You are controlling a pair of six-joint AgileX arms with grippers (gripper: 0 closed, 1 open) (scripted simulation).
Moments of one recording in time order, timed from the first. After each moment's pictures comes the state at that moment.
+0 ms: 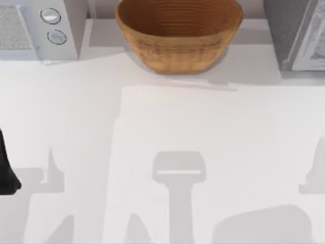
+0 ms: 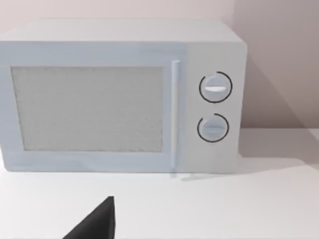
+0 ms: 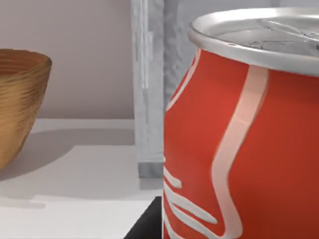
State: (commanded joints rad) left arm 0.00 0.00 0.00 0.00 0.00 0.00; right arm 0.00 0.00 0.00 0.00 0.00 0.00
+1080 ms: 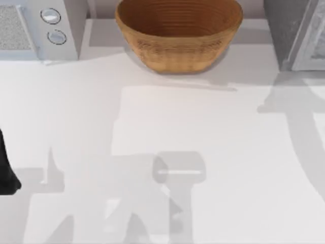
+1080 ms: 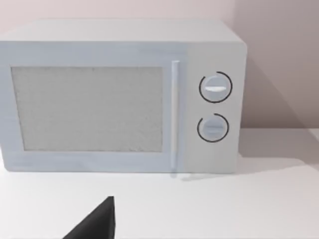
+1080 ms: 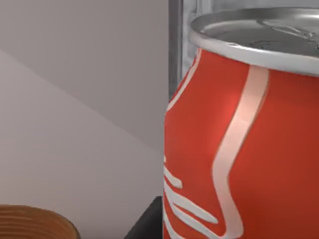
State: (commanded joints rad) left arm 0.00 0.00 0.00 0.00 0.00 0.00; right arm 0.25 0.91 0.74 0.20 0.27 0.01
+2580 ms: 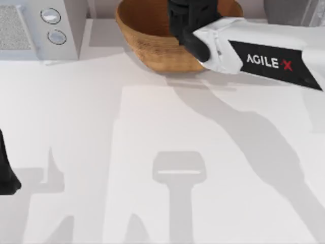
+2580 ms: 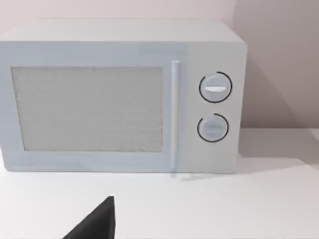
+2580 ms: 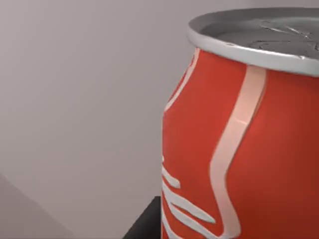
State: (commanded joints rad) left arm 0.00 0.00 0.00 0.00 0.00 0.00; right arm 0.60 2.32 1.81 0.47 0.62 0.02
